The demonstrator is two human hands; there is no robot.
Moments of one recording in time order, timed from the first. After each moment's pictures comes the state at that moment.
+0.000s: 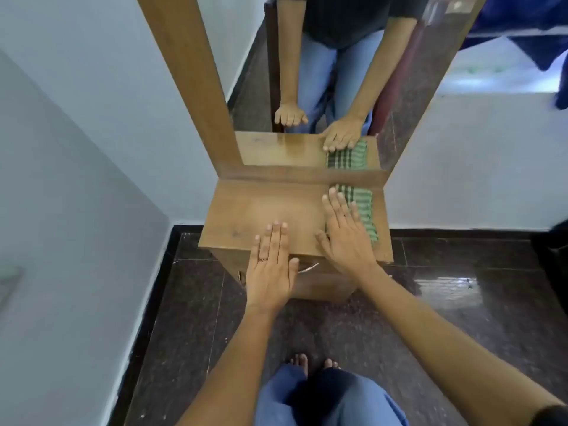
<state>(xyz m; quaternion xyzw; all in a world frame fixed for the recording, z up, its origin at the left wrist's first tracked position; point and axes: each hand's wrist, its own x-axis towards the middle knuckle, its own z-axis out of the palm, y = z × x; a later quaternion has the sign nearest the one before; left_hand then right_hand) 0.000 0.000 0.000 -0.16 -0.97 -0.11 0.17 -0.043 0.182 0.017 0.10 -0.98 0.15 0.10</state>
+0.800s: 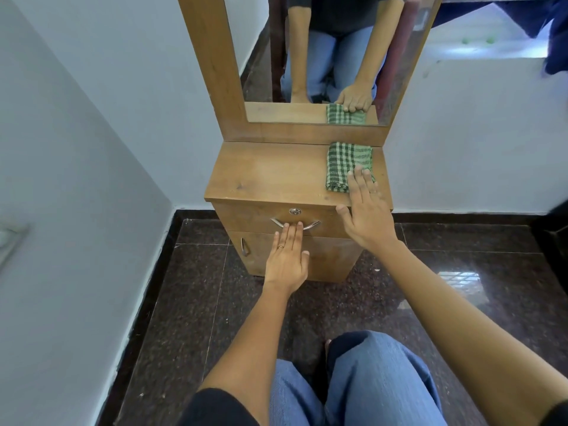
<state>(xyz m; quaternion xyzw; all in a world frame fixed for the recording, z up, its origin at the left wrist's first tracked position) 0.049 0.010 -0.090 -0.16 -0.97 -0.17 -0.02 0.012 0.208 -0.017 0.05 -0.98 0.13 0.13</state>
